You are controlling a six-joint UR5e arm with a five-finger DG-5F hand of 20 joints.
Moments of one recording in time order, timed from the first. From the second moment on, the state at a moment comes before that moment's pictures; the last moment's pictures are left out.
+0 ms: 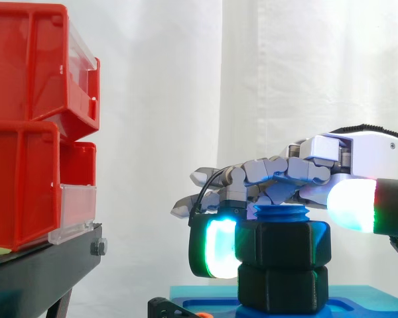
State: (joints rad) arm -0.02 -2.31 -1.27 -2.50 -2.02 -1.38
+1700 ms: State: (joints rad) arm -0.03 -1.96 -1.30 -3.05 -1.90 -1.69
